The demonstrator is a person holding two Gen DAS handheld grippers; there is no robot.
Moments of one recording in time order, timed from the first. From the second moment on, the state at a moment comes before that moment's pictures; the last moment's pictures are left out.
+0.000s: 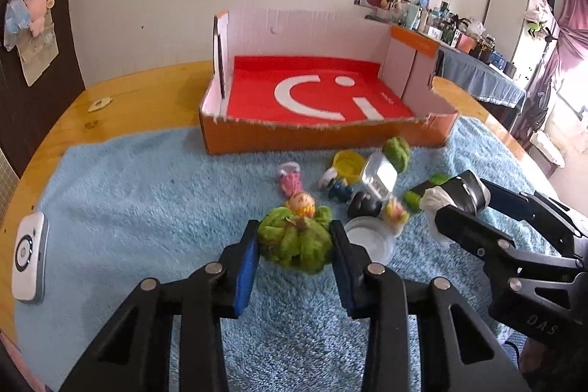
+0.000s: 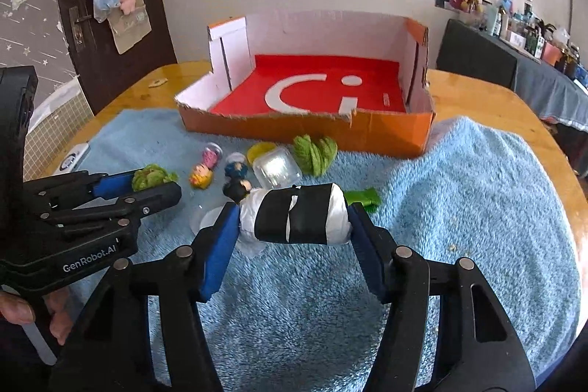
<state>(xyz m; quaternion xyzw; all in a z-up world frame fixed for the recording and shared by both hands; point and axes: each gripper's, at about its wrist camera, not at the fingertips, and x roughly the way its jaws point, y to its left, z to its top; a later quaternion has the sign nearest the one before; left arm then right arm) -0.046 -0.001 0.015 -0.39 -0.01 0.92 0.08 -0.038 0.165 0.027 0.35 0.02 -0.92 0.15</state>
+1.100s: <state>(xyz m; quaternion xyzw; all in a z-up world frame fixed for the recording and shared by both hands) -0.118 0.006 0.072 -0.35 -0.01 0.93 0.08 -0.100 0.164 0.083 0.32 0.01 -0.93 0.16</state>
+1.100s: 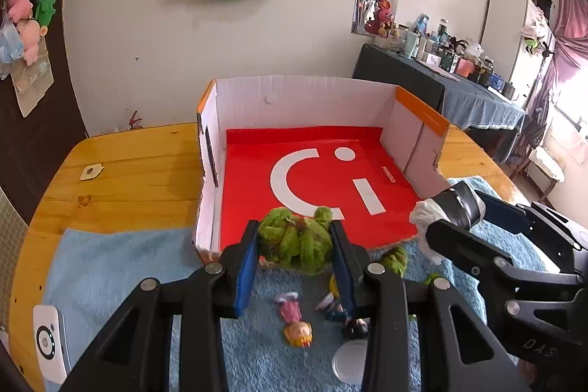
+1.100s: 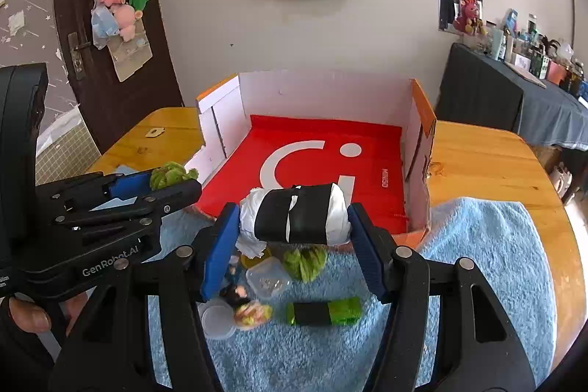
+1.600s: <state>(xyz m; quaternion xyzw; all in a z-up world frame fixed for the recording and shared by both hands) -0.161 0.004 0.088 -0.34 -0.01 0.94 0.08 -0.142 0.164 0.092 0.32 0.00 -0.93 0.15</state>
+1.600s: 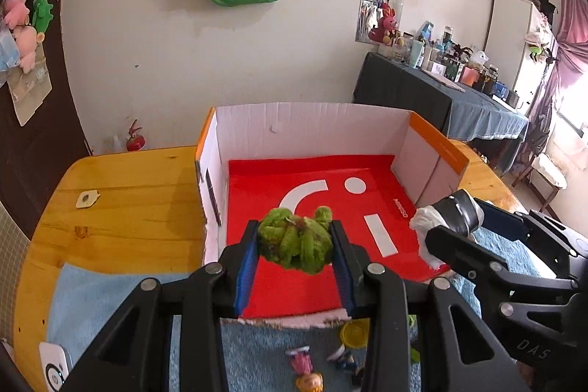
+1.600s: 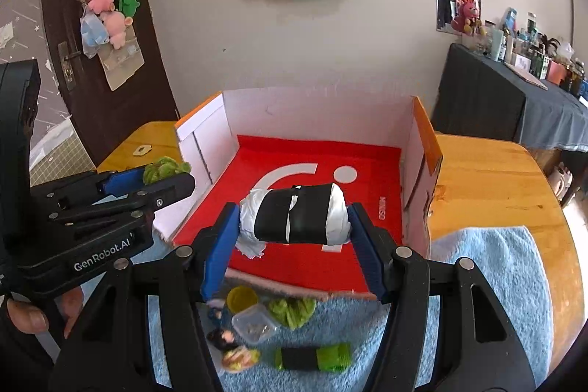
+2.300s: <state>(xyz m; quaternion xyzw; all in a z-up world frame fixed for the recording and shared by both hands) -0.237 0.006 0.073 -0.38 -0.01 0.92 0.08 -0.218 0.164 0.076 0.36 -0.02 -0.92 0.15</state>
